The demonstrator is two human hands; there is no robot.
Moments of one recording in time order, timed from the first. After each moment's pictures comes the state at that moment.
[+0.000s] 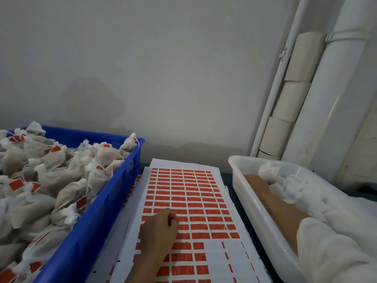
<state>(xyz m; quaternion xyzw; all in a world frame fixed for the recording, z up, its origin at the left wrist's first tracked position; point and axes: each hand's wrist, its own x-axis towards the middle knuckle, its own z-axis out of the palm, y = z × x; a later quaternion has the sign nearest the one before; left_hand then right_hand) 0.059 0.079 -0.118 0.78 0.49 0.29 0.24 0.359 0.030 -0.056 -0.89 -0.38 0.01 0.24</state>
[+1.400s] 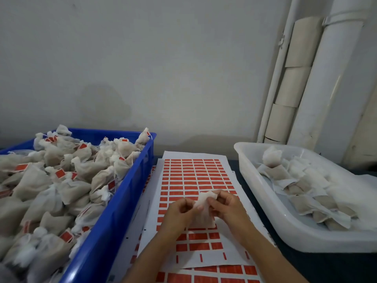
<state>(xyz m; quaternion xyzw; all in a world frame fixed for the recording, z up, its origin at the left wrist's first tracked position) 0.020 0.027 -0.084 0.71 0.35 0.30 0.53 0.147 -0.046 -0.074 -0.65 -0.39 0.29 0.58</state>
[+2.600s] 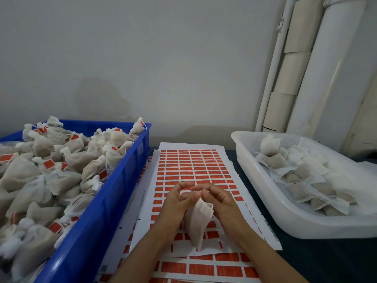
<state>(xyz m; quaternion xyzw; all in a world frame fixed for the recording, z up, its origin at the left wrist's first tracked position) 0.024 0.017 -0.090 0.64 0.28 0.35 0.62 0.132 -0.059 -0.087 -0.55 -0.49 0.30 0.61</state>
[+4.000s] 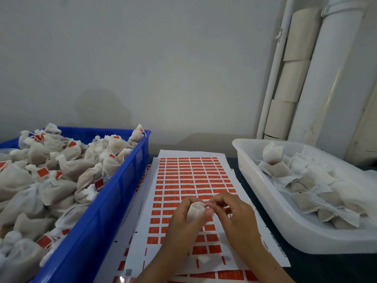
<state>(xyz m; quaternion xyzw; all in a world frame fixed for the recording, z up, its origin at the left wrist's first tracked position) 0.035 0.003 -0.101 0.69 0.30 0.39 0.53 0.146 -0.066 -0.089 -0.68 -0.54 -0.04 0.49</state>
